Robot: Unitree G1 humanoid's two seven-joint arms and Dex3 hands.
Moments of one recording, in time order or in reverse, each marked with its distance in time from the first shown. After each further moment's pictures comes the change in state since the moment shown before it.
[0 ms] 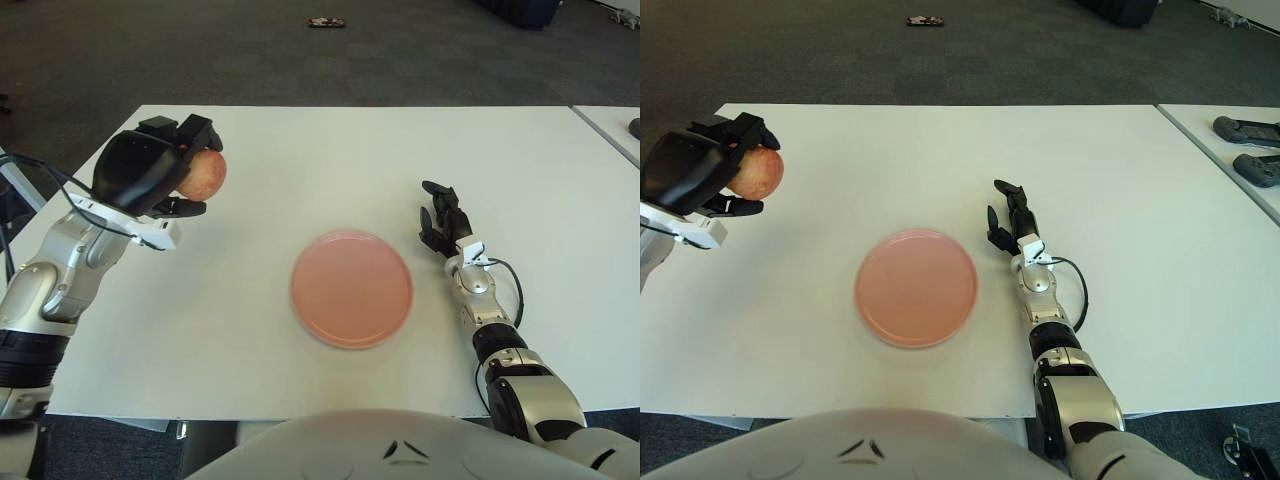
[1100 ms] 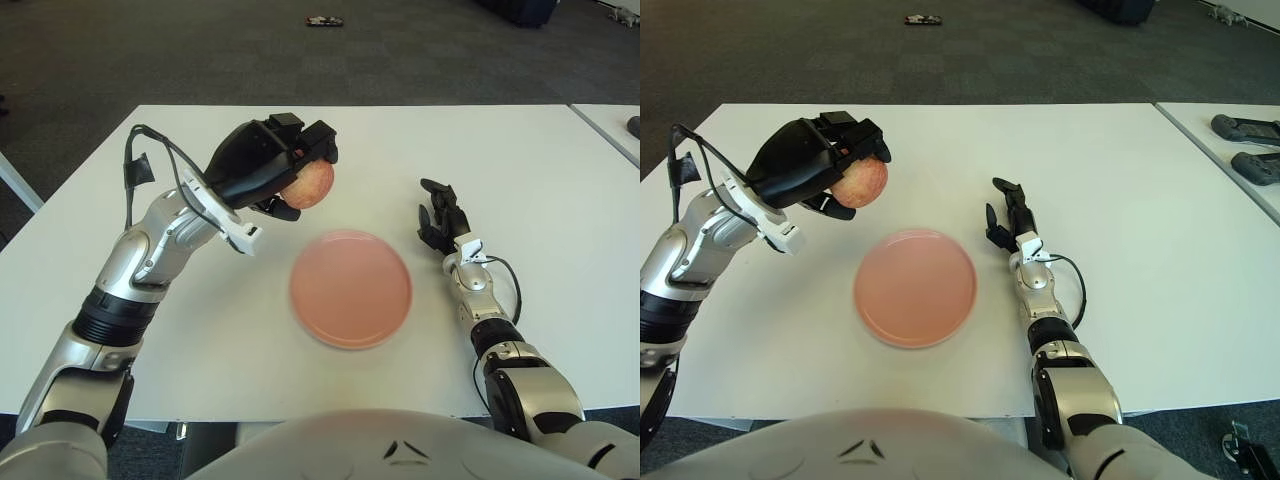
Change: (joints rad) left arm -0.255 -0.270 -0.244 -0.039 0.013 -0.178 -0.184; right arm -0.035 0.001 -0.002 0.057 0.002 -0.020 0.004
